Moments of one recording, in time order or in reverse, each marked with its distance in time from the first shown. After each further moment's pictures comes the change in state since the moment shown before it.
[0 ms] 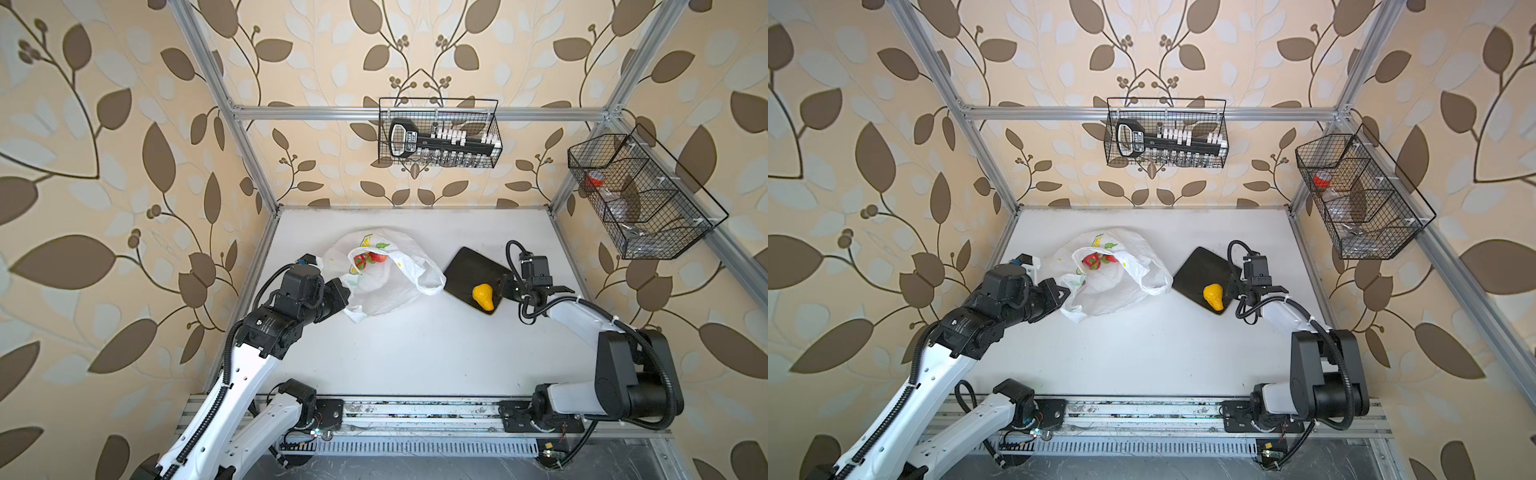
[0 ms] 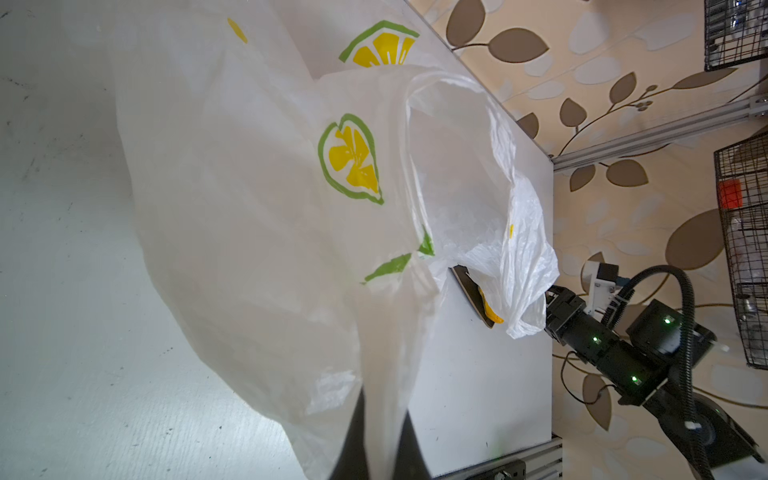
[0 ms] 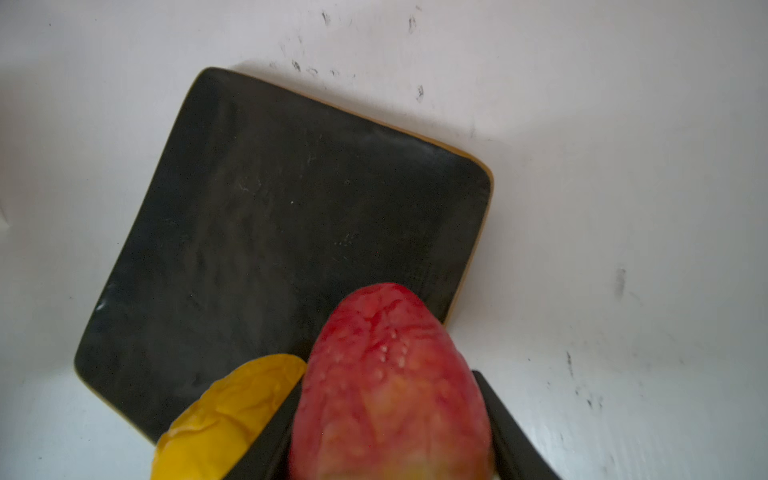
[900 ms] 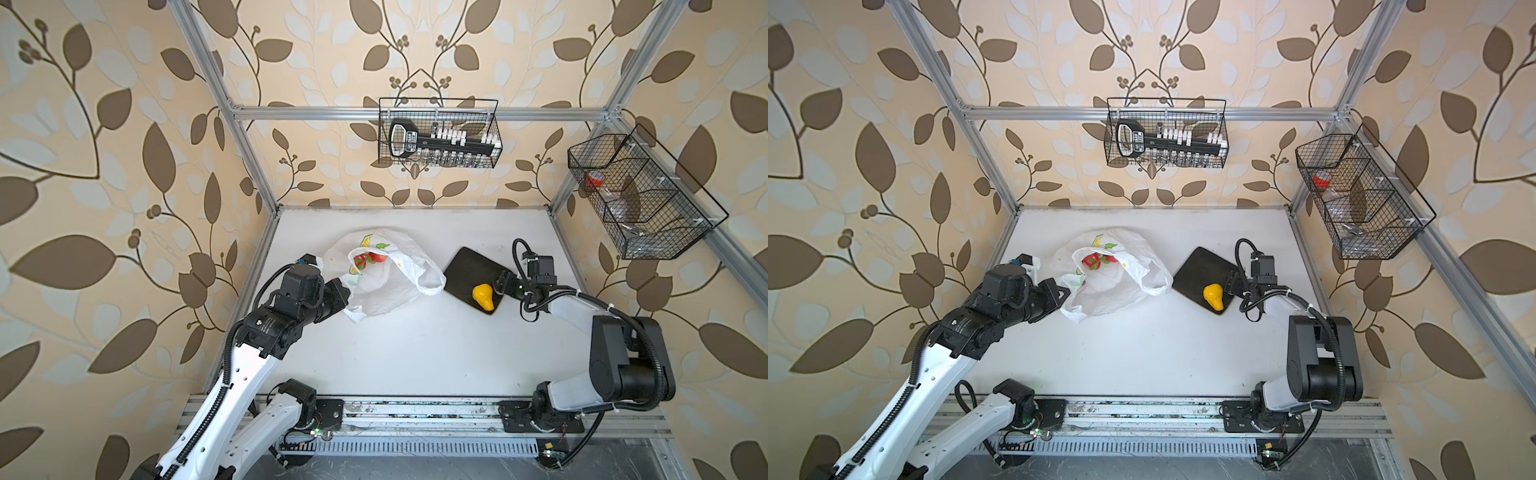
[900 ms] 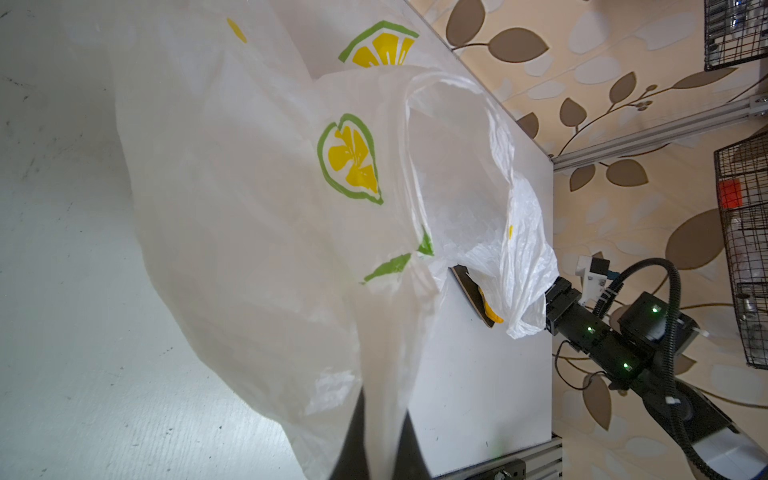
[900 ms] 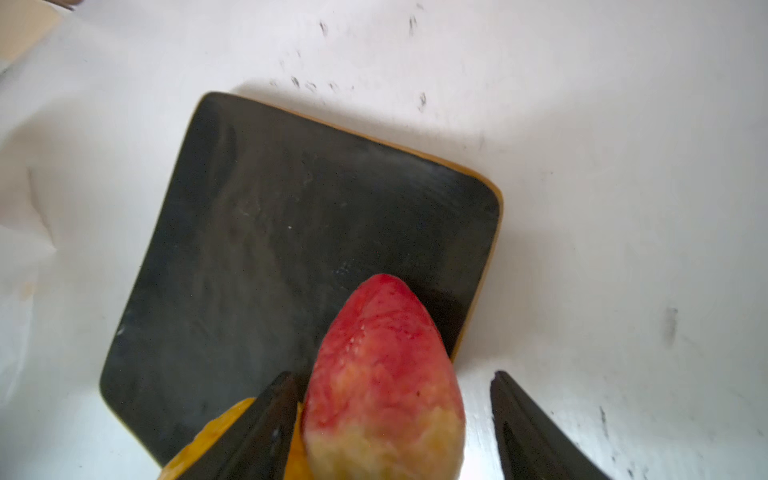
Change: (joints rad) left arm 0.000 0.000 0.000 0.000 0.001 0.000; right arm -0.074 0.031 0.005 0.075 -0.116 0.007
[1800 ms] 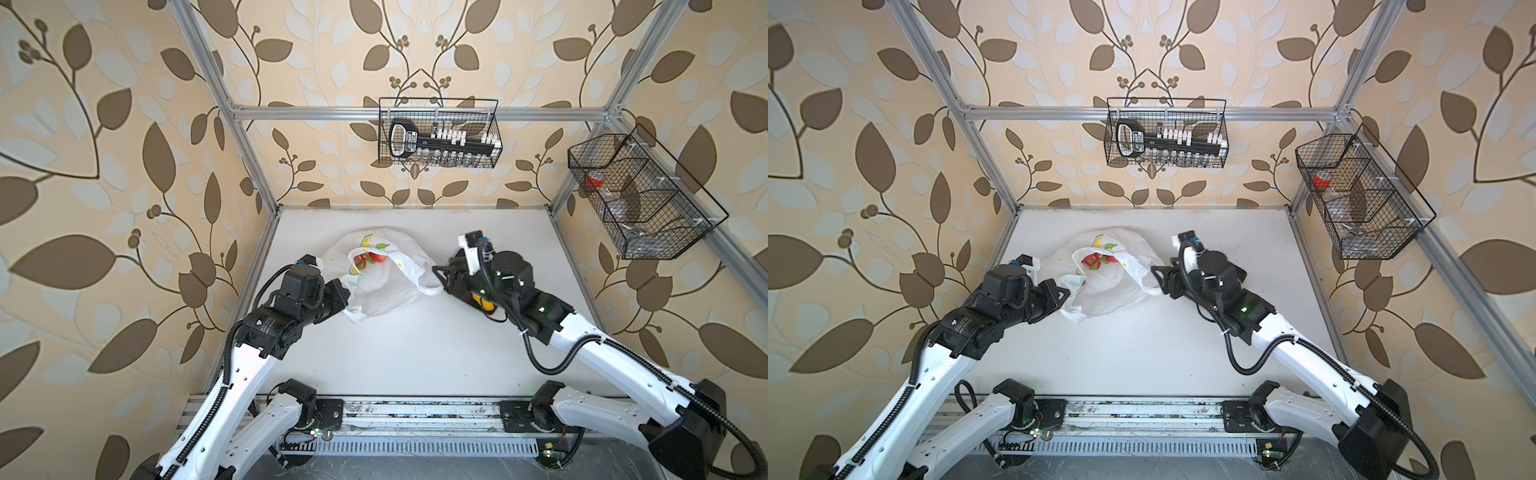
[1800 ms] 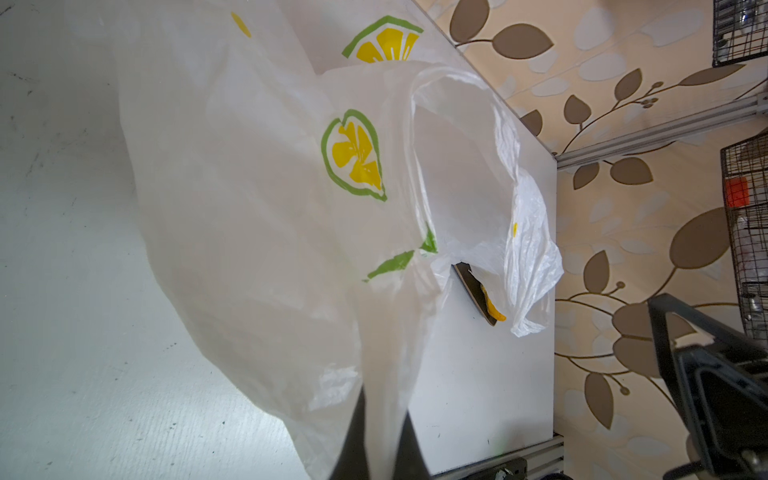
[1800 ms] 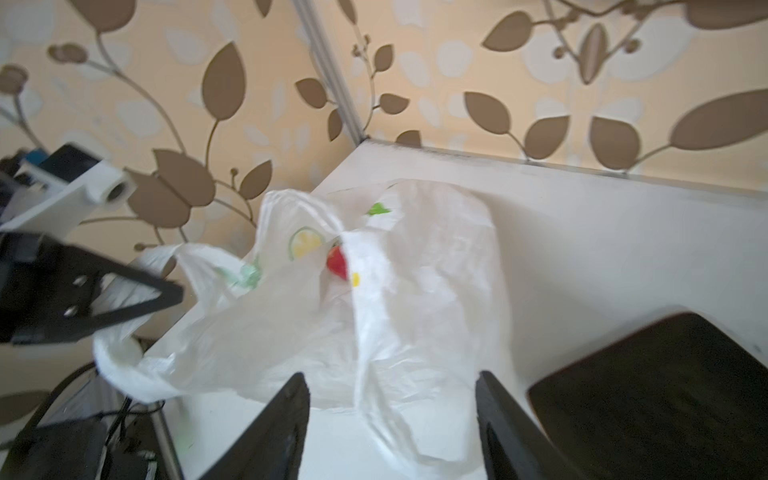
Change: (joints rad) left arm 0.000 -0.001 0.000 -0.018 0.000 0.000; right arm 0.815 -0.335 0.197 0.015 0.122 -0.052
